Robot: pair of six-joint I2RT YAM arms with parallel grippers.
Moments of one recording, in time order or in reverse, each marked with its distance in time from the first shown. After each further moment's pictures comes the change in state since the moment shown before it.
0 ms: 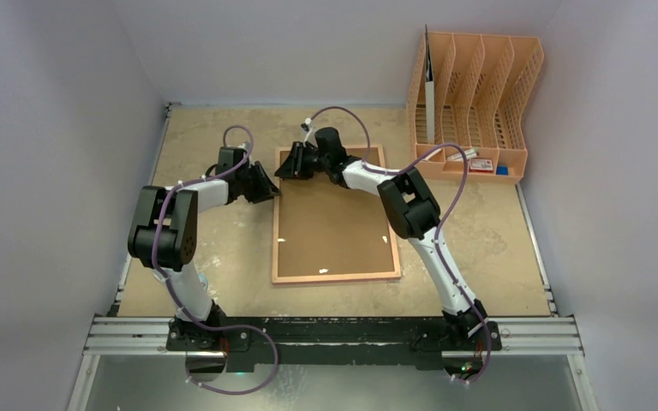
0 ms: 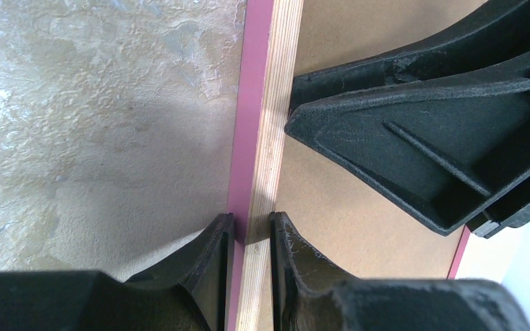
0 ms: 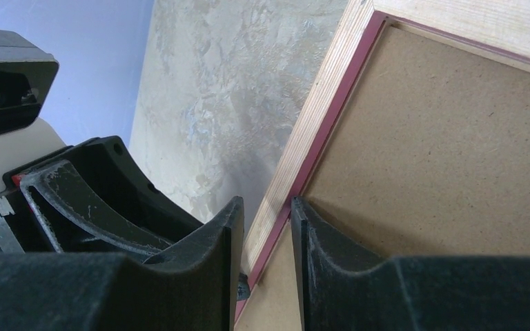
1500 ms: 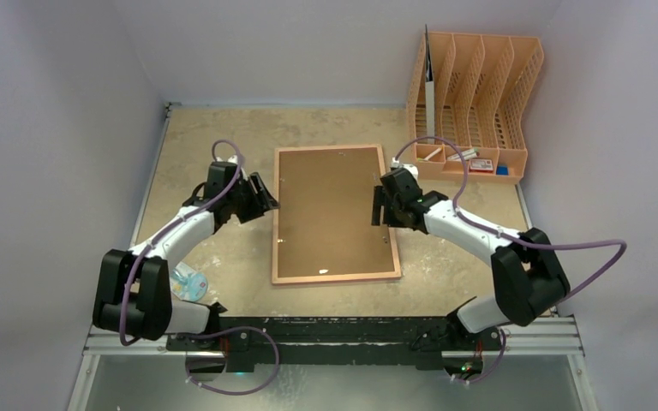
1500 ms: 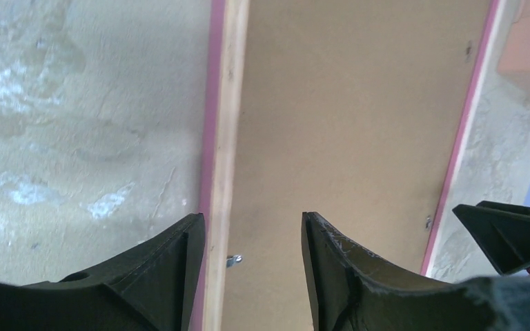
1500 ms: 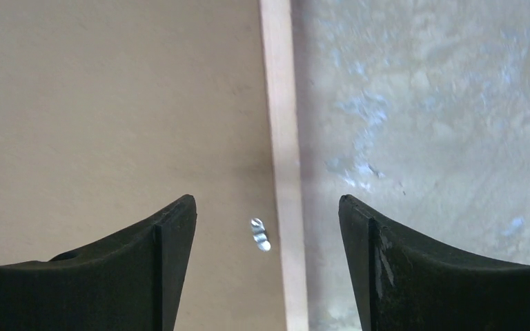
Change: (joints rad) left arm -0.069 -0.462 -0.194 -0.216 -0.095 -0.027; right arm -0.068 -1.074 -1.000 -0.614 0.838 -0.241
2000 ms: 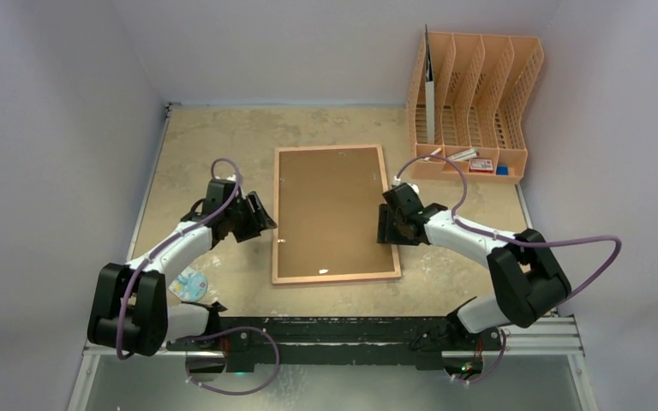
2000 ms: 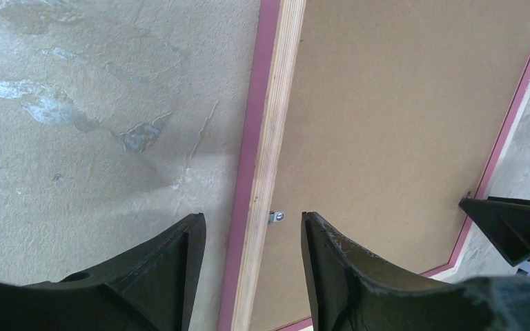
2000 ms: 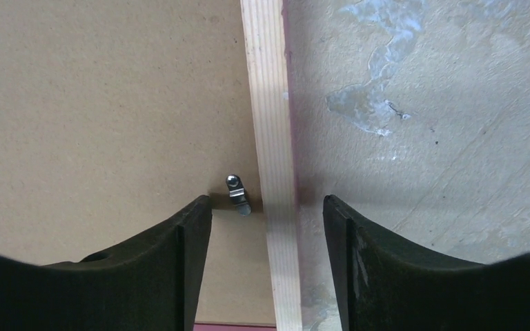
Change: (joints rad) left arm 0.000 -0.089 -0.152 -0.043 -0.004 0.000; right arm 0.000 -0.019 -0.144 0.001 -0.085 0.033
